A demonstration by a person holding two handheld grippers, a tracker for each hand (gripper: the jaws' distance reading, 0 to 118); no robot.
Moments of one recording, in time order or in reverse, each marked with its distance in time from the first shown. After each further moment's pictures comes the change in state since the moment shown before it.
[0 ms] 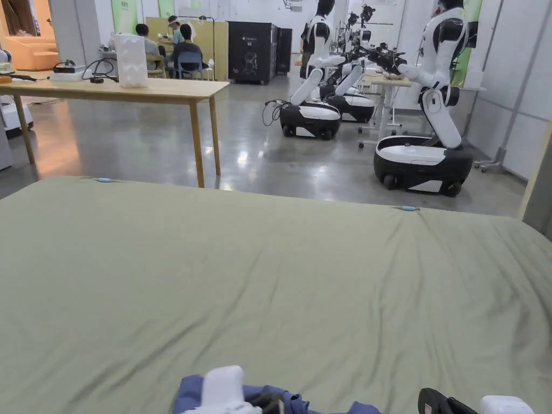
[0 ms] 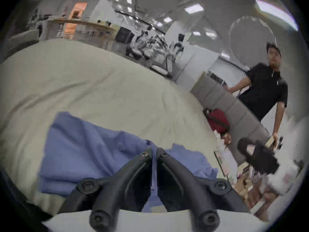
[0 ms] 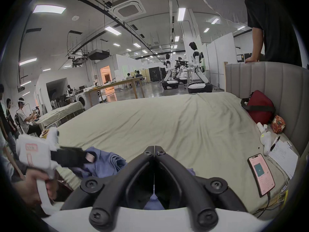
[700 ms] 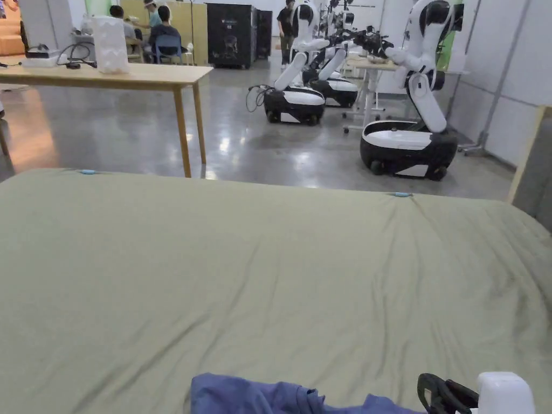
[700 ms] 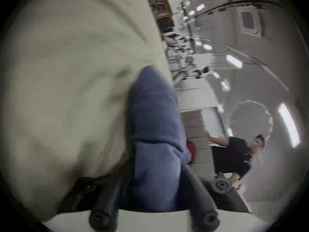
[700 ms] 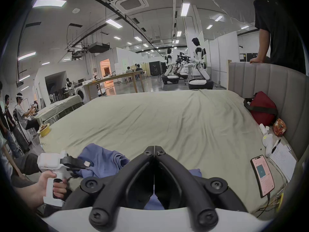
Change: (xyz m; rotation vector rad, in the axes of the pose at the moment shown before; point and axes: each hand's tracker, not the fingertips) left arm -0.142 -0.030 -0.015 -0.118 -0.168 0.706; right arm -0.020 0.006 -0.026 -0.063 -0.019 0.030
